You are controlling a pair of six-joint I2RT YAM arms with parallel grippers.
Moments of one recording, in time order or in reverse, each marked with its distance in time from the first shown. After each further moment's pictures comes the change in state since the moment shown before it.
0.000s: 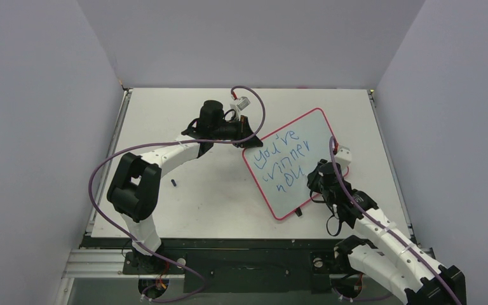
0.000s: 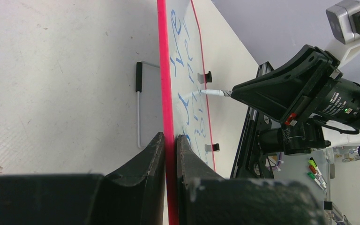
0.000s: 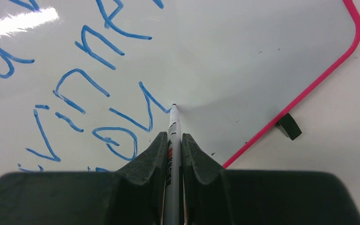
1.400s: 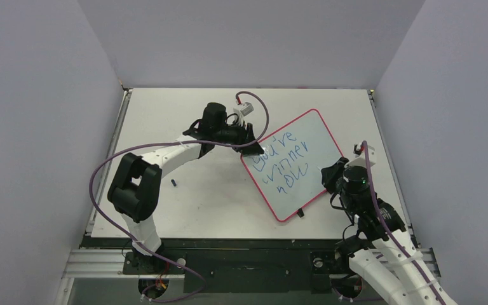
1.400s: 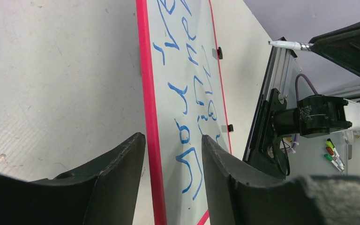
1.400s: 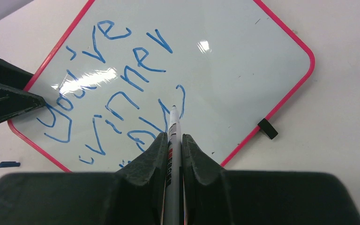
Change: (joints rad) left arm -0.011 0.000 0.004 -0.109 0.000 0.127; right arm -0.084 -0.210 0.149 -0.201 -0.033 -0.050
